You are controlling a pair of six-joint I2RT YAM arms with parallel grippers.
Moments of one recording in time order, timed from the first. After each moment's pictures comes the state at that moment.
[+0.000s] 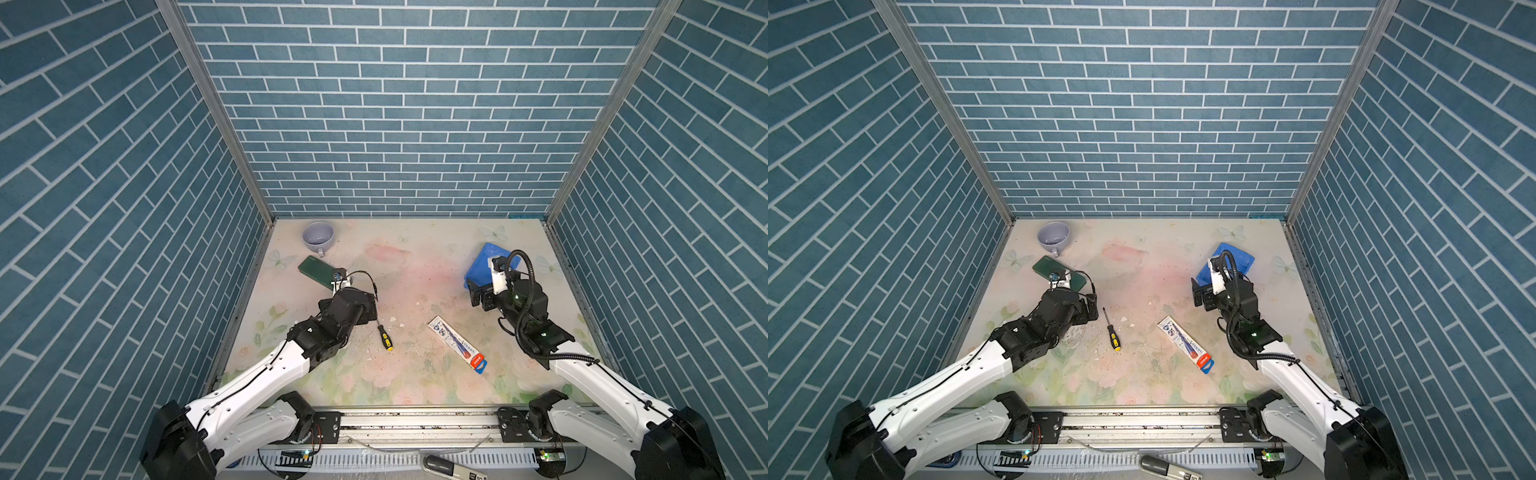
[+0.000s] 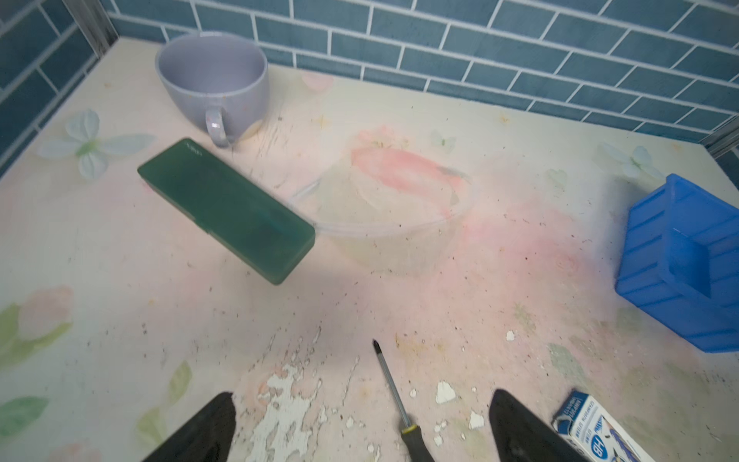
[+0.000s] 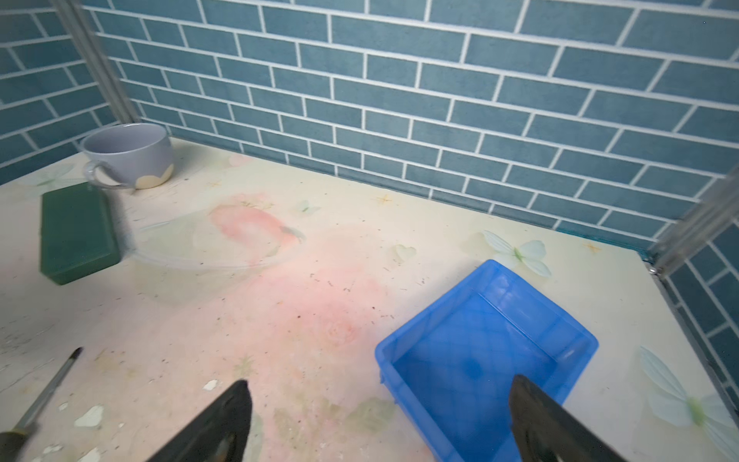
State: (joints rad) left arm -0.71 1.02 0.71 -0.44 -0.47 -0.65; right arm 0.50 0.98 0.53 0.15 0.08 -0.04
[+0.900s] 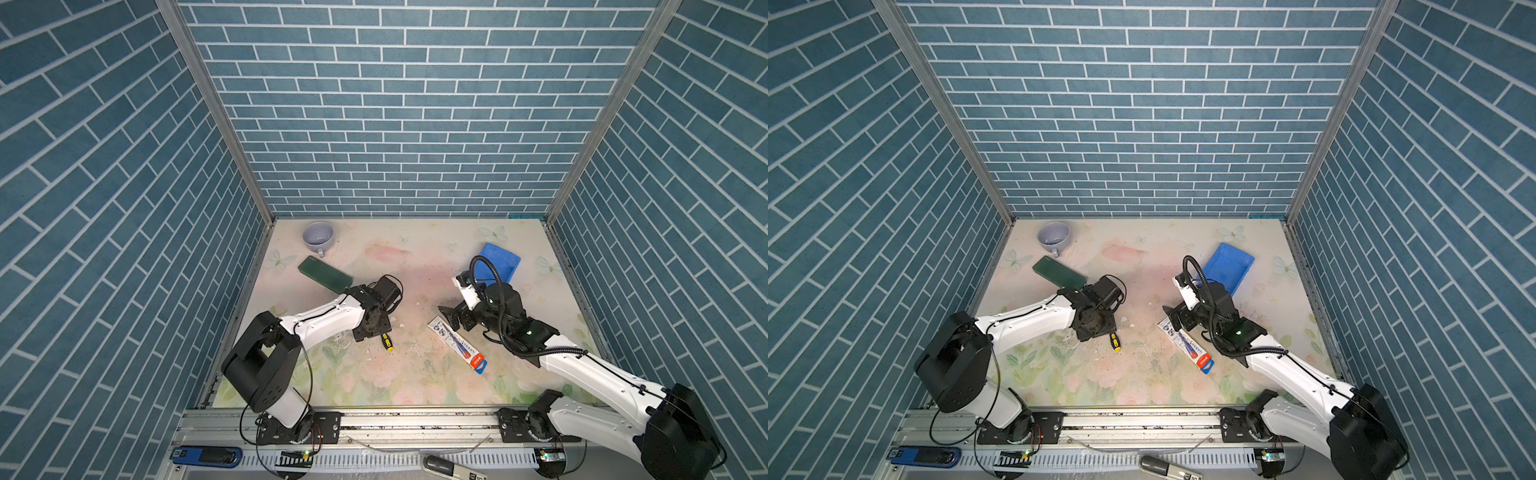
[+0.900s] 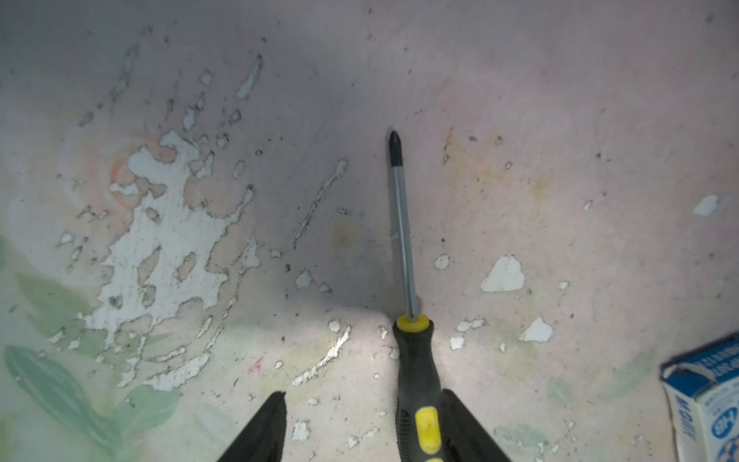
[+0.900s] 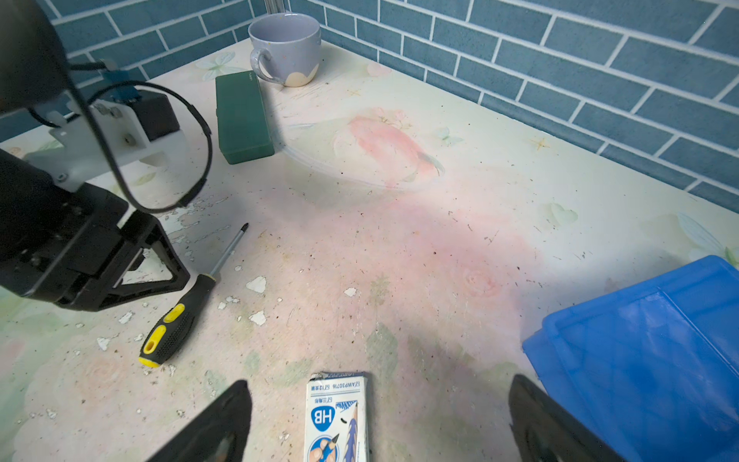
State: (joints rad) left arm -0.71 1.59 0.98 -0.77 -0.12 -1.00; right arm 0.69 1.05 0.59 -0.04 -0.07 -0.06
